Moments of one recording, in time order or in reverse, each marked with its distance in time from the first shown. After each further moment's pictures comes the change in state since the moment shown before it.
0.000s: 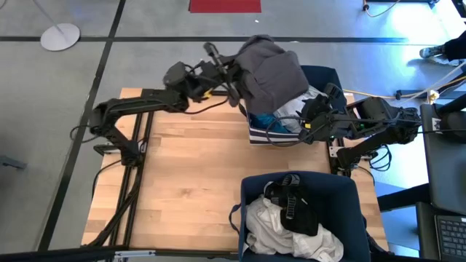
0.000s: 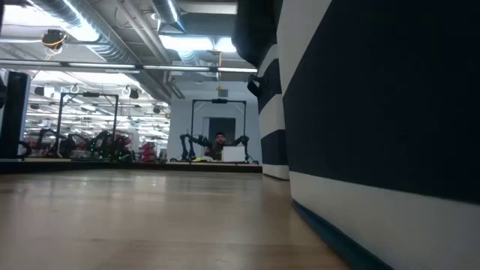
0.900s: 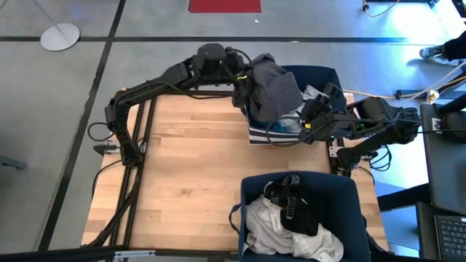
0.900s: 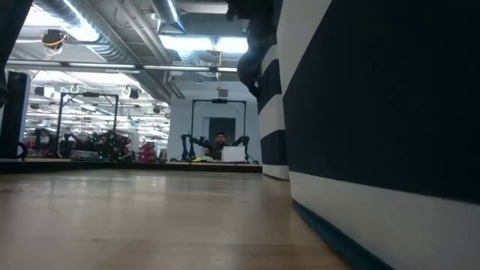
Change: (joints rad) left arm 0.107 0.197 0.470 -1.117 0.068 -0.241; right arm 0.000 0.000 0.000 0.000 0.000 0.000
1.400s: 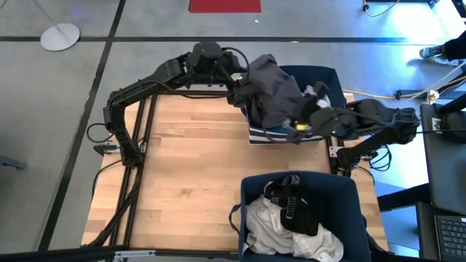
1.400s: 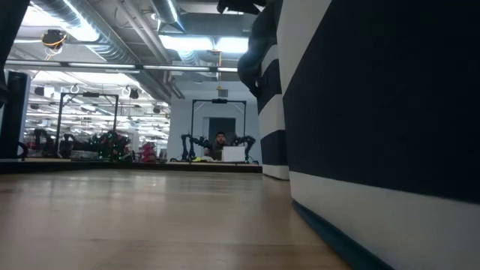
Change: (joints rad) left arm -0.016 -0.017 0.120 -0.264 -0.008 -0.020; right arm -0.001 0.009 -0.021 0.333 -0.004 -0.184
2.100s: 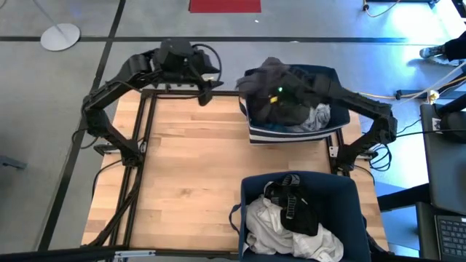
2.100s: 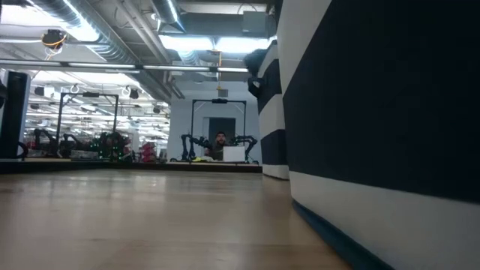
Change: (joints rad) left arm 0.002 -0.192 -0.008 -0.282 -0.036 -0.013; right arm -0.546 0.154 -0.177 0.068 -0.292 -0.250
